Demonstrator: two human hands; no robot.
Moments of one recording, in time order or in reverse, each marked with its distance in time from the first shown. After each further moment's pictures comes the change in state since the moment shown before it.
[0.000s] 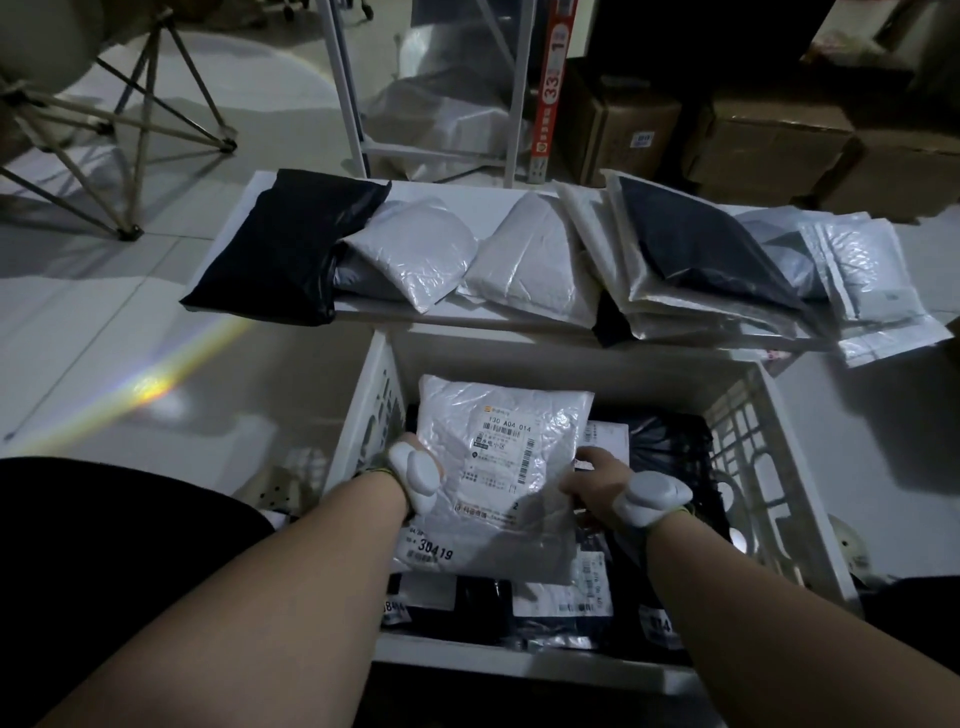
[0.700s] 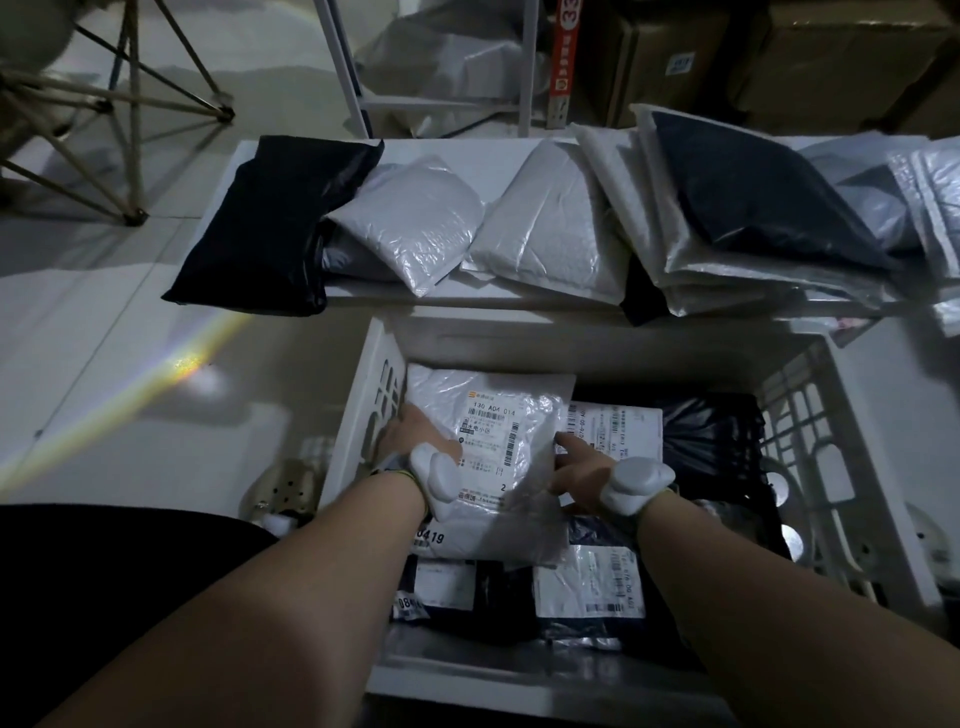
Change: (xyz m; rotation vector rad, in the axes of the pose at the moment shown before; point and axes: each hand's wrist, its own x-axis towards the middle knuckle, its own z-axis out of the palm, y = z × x) left_hand 0.016 0.015 -0.004 0.047 0.171 -0.110; right_hand 0.060 -0.001 0.029 -0.084 -0.259 -0.007
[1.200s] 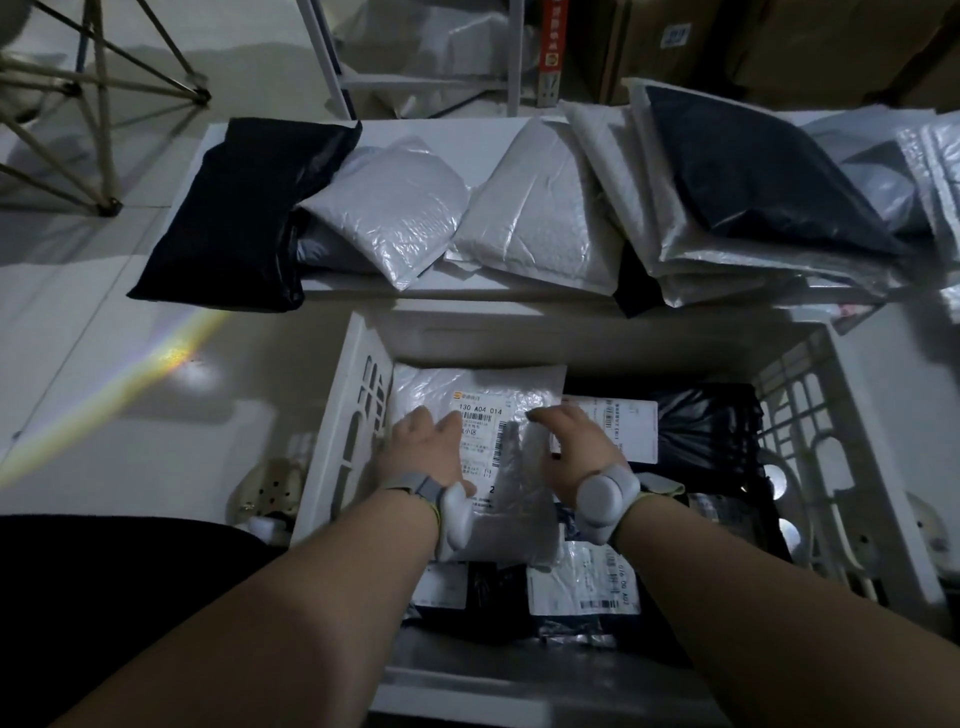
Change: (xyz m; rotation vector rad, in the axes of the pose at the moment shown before) left_hand -0.010 0.001 0.016 0.555 -0.162 0.347; right_hand -0.009 -0.004 -0.004 -0.454 0.322 -0.418
